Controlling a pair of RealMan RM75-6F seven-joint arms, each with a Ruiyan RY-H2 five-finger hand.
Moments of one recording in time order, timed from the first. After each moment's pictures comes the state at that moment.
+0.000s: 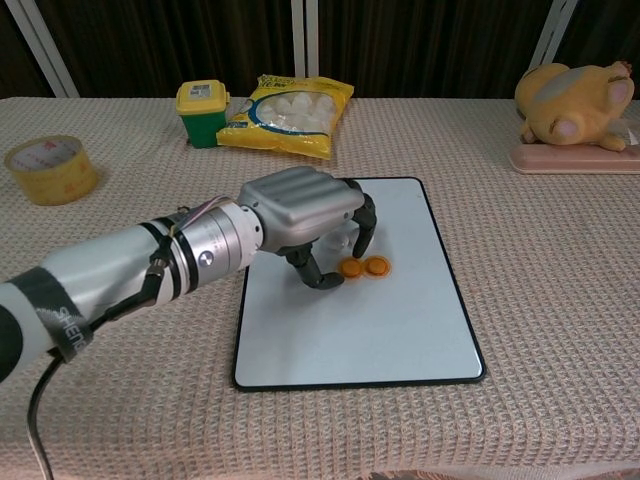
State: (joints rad) left arm -0.94 -1.90 -0.15 -1.30 1.17 0.86 0.56; right arm 0.03 -1.07 0.09 -1.61 -1.49 1.55 0.00
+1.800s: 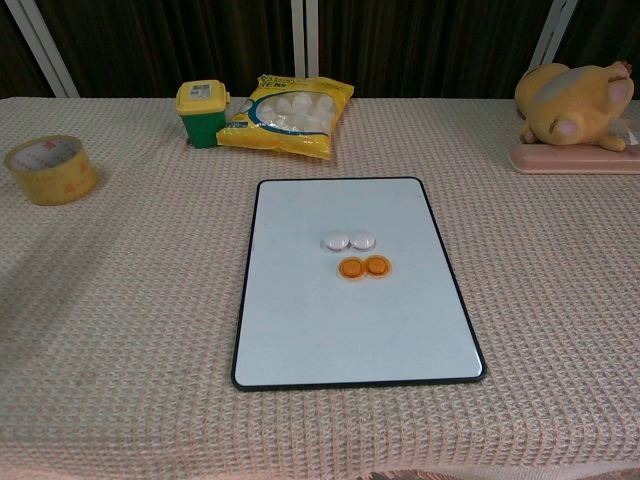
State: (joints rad) left arm -0.32 -1.32 0.15 -1.52 1.48 1.60 0.22; right arm 0.01 -1.12 0.09 -1.51 -1.49 1.57 0.01
